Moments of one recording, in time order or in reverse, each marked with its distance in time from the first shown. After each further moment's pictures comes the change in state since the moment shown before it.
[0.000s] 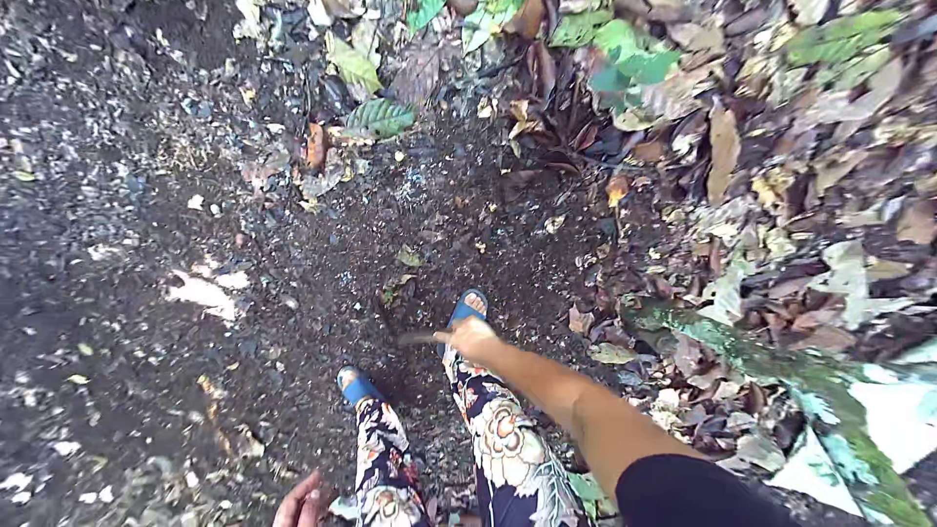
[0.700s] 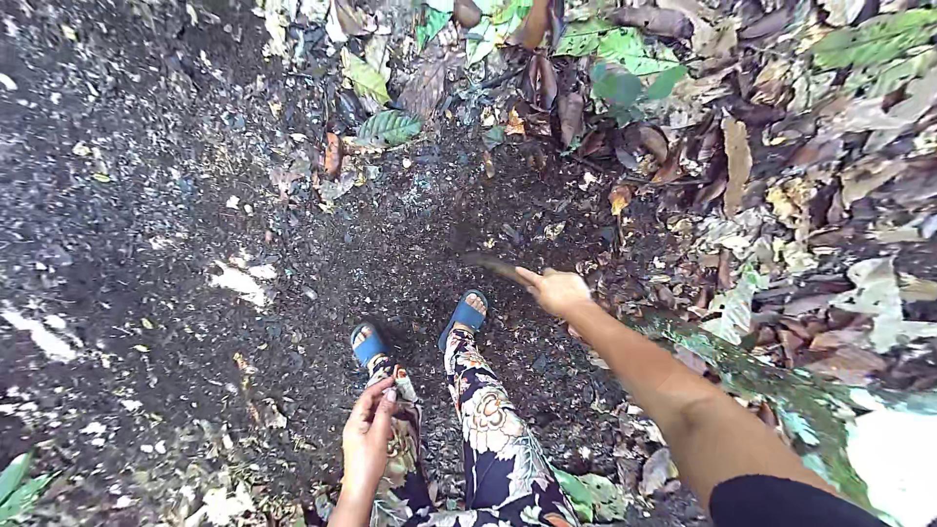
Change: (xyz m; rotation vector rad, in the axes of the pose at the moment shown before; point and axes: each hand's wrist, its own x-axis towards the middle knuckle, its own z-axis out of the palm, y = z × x) left_hand -0.029 0.147 0.124 -0.042 -0.129 0.245; right_hand -0.129 0.165 -0.068 0.167 0.232 0.442
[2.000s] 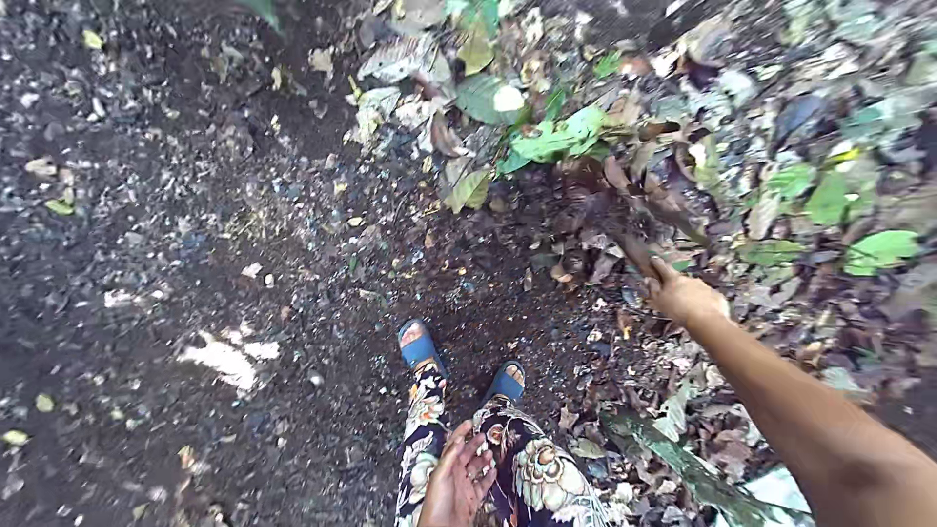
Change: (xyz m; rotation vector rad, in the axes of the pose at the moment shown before) left_hand 0.191 0.102 -0.039 -1.095 -0.408 -0.845; right_hand 0.065 -0.081 -0.355 -0.027 0.196 0.596
